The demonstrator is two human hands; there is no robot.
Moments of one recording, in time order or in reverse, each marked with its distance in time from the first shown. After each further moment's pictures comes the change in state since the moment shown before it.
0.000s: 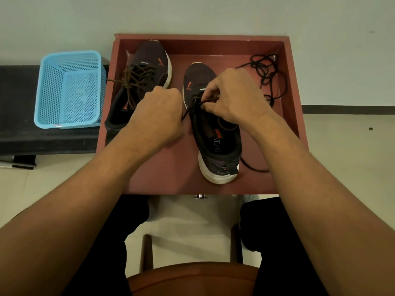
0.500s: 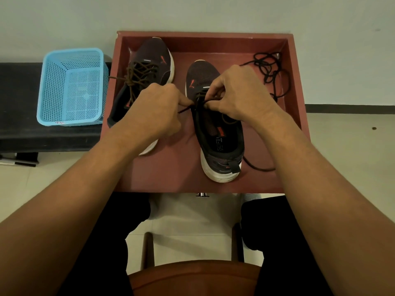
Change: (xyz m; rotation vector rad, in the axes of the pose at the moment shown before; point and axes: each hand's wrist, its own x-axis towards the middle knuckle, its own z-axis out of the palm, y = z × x) left_hand -0.005 -0.004 -0.019 -0.141 -0.091 0.109; right_hand 0.000 0.003 -0.006 0.022 -0.036 0.013
